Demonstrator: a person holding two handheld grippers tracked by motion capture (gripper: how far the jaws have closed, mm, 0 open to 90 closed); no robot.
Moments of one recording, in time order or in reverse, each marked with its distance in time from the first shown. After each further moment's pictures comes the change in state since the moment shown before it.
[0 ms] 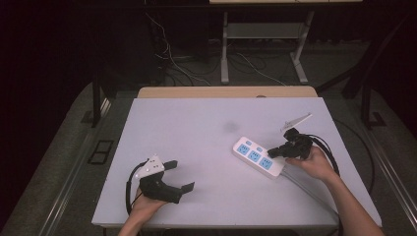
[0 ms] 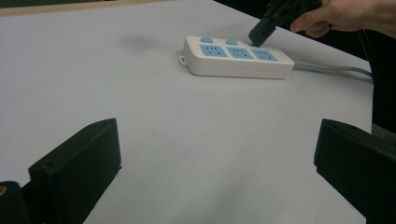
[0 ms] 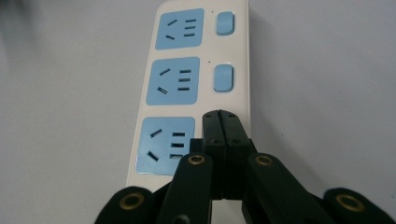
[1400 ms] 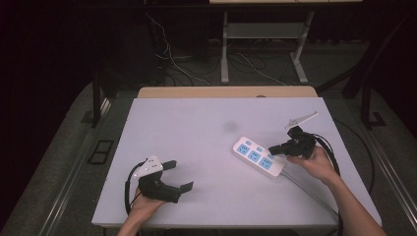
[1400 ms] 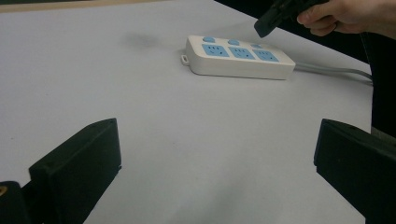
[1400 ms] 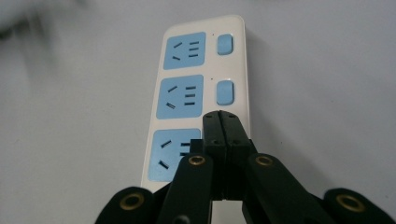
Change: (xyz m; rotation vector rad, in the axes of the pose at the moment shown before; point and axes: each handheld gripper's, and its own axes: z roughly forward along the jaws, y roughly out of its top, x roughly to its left) left arm 0.003 -0.001 -0.002 -0.001 -0.002 -0.018; right arm 0.002 0.000 -0.012 -0.072 0.012 0.030
